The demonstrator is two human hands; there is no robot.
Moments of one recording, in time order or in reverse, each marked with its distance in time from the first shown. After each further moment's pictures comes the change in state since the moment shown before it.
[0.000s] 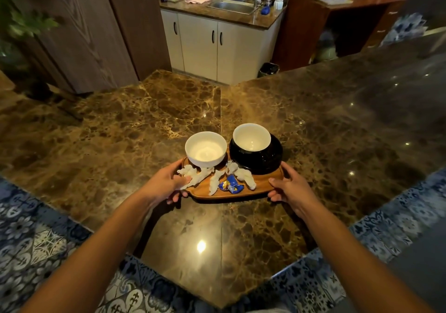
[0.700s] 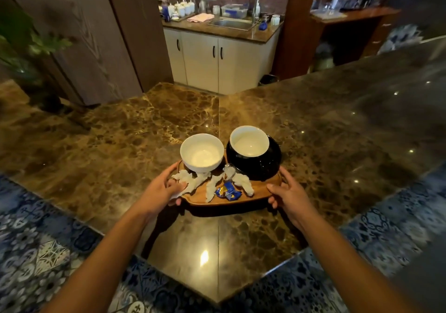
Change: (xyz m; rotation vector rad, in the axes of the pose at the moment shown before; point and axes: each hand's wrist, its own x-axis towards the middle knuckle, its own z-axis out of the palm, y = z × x) left_hand -0.043 -0.002 0.010 -0.079 0.152 0.070; right_hand -0.040 0.009 -0.007 0.107 -0.058 -0.158
